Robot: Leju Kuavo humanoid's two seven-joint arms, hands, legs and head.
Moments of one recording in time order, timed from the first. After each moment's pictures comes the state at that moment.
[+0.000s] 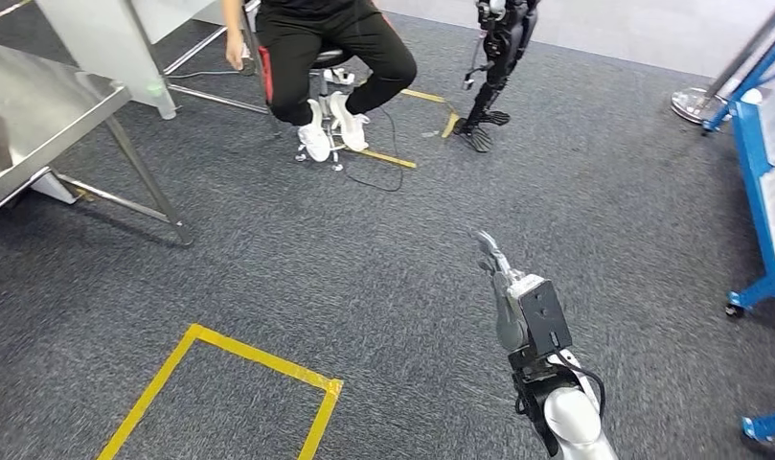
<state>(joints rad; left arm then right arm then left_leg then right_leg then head) -0.07 0.06 -1.25 -0.08 1.30 0.25 -0.28 0.01 -0.08 0.20 -1.30 0.02 -0.02 -0.13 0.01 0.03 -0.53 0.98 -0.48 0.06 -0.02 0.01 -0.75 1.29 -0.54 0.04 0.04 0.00</state>
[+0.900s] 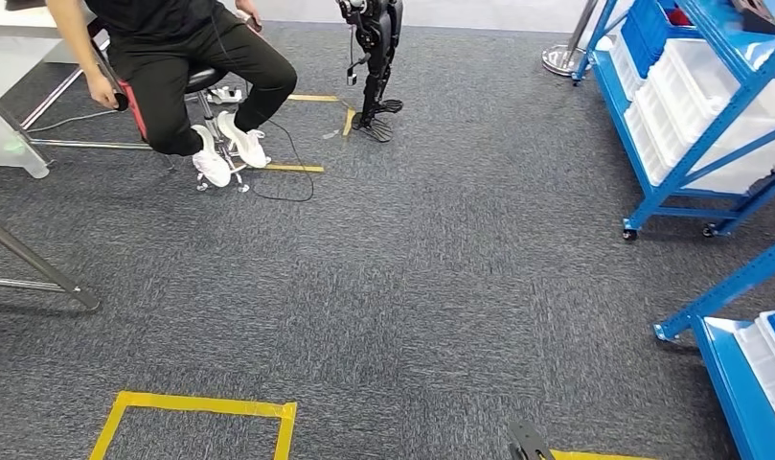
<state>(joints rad) -0.06 0.08 -1.29 -0.11 1.28 0.19 -0.30 0.02 -0.06 -0.02 -0.20 0.12 -0.01 0.09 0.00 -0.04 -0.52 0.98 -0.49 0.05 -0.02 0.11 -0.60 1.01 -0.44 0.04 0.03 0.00</state>
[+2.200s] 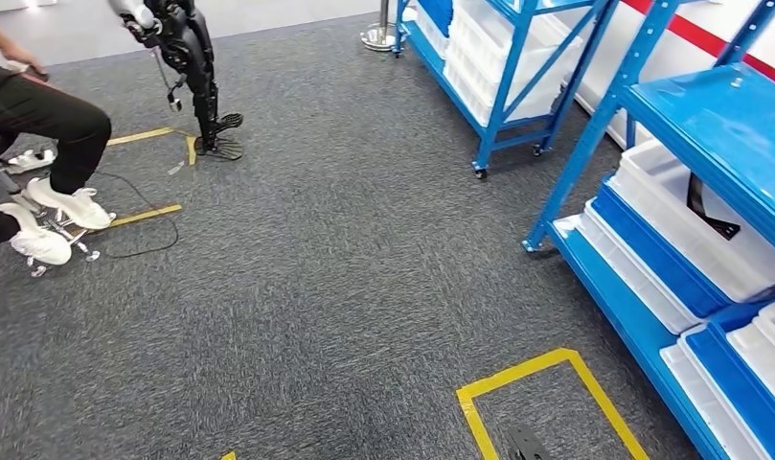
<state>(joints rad) -0.05 0.19 -1.28 -0.10 1.30 0.10 -0.35 0.01 -0.06 -0.02 -0.17 0.13 -0.01 0.07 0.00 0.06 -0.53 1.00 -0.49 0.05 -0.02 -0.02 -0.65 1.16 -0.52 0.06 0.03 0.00</state>
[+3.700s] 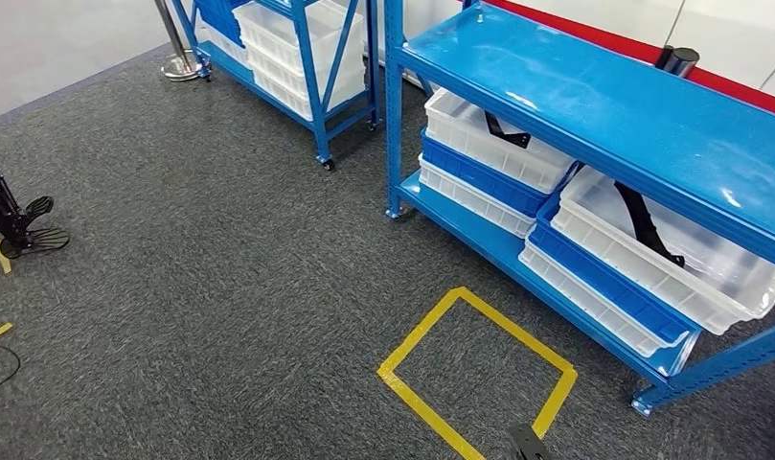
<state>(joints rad) -0.04 0.14 -1.28 -0.10 1.29 0.11 -0.33 0.01 -0.05 -0.02 -0.16 0.12 -0.02 0.07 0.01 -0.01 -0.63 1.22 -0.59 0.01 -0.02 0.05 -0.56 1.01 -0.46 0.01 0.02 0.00</state>
